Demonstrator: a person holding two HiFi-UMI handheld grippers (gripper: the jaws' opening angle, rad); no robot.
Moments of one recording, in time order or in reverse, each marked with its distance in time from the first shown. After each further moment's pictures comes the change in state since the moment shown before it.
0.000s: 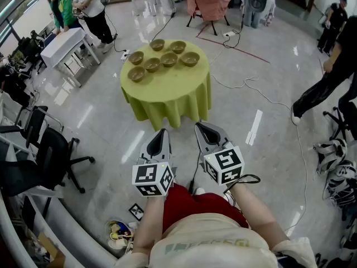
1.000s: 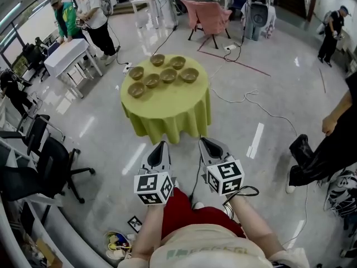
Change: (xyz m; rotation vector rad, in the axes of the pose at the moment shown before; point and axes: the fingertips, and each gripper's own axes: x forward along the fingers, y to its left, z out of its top) left arm 0.030 0.000 0.008 0.007 -0.004 0.030; right arm 0.004 -0.043 -0.008 0.092 0.026 -0.050
